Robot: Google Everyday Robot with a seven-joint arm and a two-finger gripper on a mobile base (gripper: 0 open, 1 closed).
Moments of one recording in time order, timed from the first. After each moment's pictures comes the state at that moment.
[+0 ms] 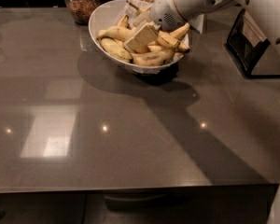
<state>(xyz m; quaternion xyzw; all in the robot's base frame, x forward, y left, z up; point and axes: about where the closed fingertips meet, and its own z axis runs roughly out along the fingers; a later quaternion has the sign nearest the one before) 0.666 0.011 0.945 -0.58 0.69 0.20 0.39</state>
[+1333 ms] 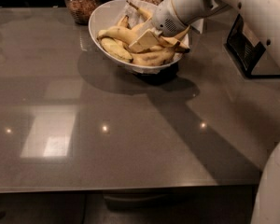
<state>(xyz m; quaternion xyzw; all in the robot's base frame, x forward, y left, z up) 0.676 0.001 0.916 -0.58 0.71 0.20 0.36</state>
